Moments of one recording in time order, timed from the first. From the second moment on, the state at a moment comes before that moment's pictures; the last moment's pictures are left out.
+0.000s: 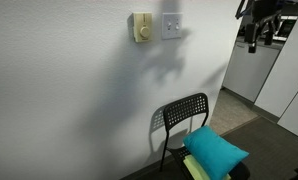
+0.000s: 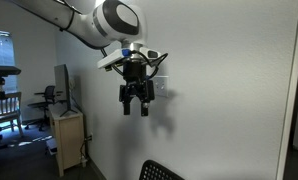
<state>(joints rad) 0.03 -0.08 0.04 -1.88 -0.16 1.65 0.11</state>
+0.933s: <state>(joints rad) 0.06 0.01 0.06 -1.79 -0.24 1.77 0.03</state>
